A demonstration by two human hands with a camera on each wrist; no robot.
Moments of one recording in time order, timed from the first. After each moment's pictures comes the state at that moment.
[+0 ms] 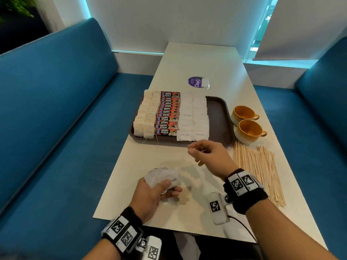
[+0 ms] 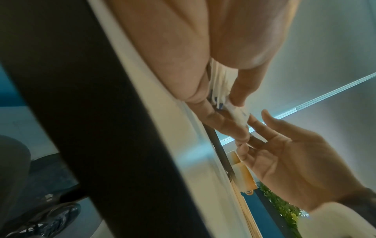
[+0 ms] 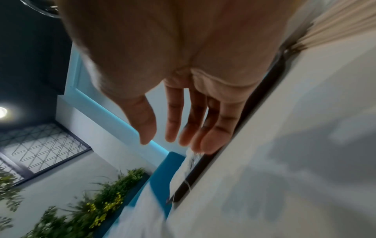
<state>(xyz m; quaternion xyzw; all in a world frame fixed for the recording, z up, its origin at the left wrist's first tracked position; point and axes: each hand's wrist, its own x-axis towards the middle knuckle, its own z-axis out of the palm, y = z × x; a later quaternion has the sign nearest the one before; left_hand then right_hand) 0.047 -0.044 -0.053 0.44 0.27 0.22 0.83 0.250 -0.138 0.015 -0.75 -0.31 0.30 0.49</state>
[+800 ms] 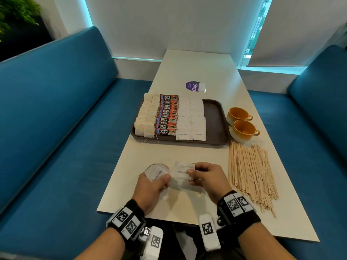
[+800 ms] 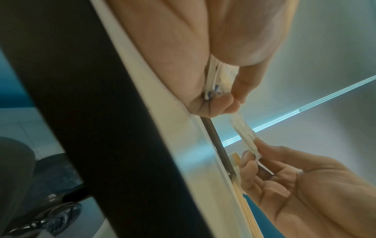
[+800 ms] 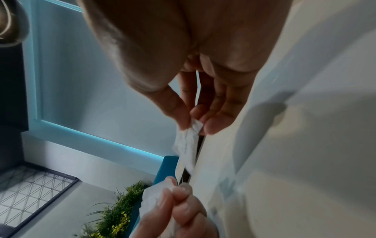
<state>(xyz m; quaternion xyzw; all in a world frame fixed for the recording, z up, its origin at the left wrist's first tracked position) 0.046 -0.040 -0.066 0.48 0.28 0.26 0.79 0.195 -0.172 -0.020 -0.68 -0.13 0.38 0.62</state>
